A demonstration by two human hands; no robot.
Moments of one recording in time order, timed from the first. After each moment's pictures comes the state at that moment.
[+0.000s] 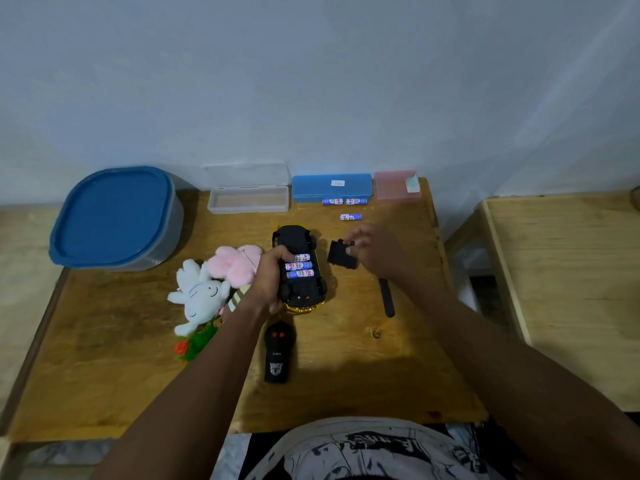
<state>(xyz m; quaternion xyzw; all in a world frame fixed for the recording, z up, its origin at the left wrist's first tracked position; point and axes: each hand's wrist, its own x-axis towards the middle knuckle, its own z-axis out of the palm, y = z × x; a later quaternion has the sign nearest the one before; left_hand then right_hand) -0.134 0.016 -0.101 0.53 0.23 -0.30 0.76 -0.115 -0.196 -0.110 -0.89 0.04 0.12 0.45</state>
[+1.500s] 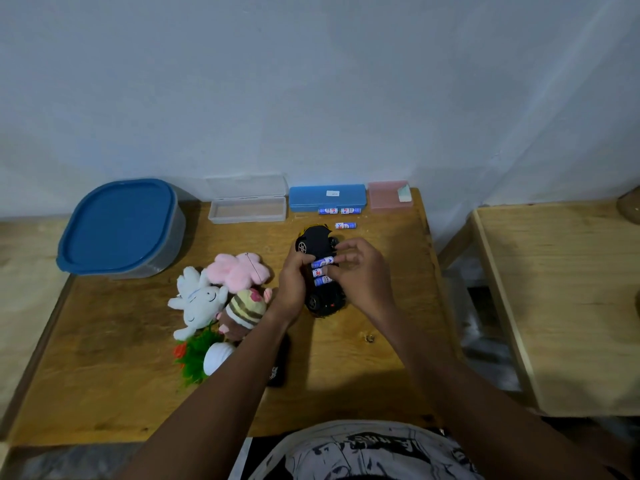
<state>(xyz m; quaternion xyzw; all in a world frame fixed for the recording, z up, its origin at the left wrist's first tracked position) -0.156 -0.030 -0.086 0.58 0.14 -0.16 0.78 -0.174 -0.160 -0.075 -0.79 0.15 0.02 0.59</state>
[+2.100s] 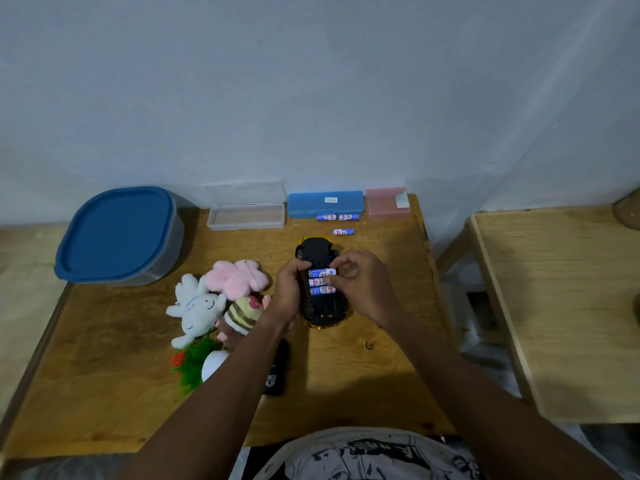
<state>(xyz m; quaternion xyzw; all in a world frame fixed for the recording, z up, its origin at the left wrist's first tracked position) -0.151 -0.025 -0.090 0.52 0.17 -0.27 0.79 -0.169 -0.174 -0.084 -0.85 0.05 0.02 0.52</state>
